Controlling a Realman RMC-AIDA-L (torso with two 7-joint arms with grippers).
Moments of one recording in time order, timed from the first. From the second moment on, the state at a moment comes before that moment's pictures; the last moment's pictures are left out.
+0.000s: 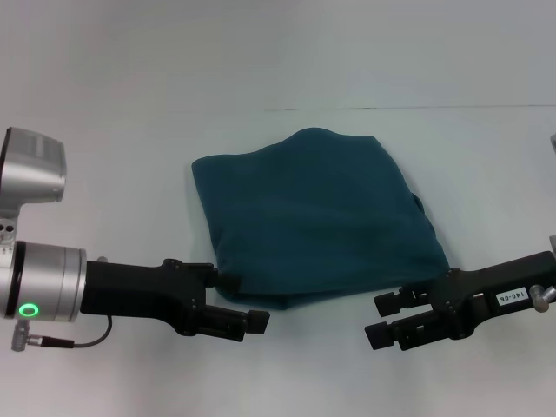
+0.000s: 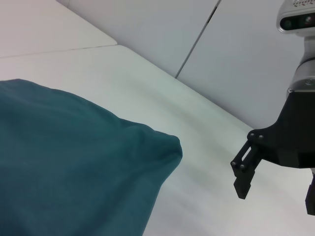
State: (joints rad) left arm -0.51 -2.13 0.86 0.86 2.10 1.64 -1.77; right arm 0.64 2.06 -0.78 -0.76 -2.23 -1.78 1.90
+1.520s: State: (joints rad) left arm -0.49 -2.13 0.82 0.85 2.09 1.64 -1.77; right arm 0.64 2.06 -0.78 -0.75 -2.23 -1.77 1.89
